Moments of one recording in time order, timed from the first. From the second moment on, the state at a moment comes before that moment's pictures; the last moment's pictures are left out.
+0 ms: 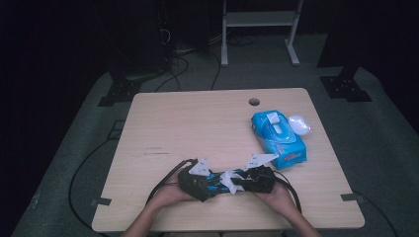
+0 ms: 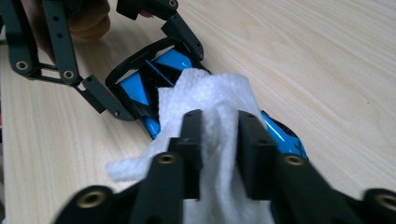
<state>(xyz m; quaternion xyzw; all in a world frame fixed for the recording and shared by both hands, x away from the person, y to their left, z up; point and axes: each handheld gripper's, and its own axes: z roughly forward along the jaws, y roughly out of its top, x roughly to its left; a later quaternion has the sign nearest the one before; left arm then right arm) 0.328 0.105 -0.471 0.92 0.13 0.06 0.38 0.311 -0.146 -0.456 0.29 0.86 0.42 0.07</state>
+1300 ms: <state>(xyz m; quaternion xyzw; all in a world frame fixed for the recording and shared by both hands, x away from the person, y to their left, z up) 0.326 0.094 -0.473 0.91 0.16 0.08 0.38 0.299 -0.142 -0.453 0.28 0.87 0.40 0.11</state>
